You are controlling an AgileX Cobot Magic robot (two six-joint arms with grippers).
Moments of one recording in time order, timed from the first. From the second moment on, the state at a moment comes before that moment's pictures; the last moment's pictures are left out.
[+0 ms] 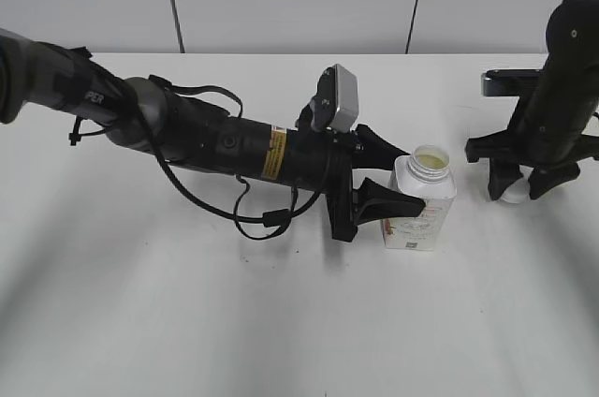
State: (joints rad) left arm -0.54 2.38 -1.44 1.45 -1.04 -0.72; right arm 0.12 2.05 -1.28 0.00 0.78 0.11
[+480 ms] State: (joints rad) left arm -0.54 2.38 -1.44 1.45 -1.04 -0.72; right arm 0.12 2.07 -1.27 0.01 0.76 0.05
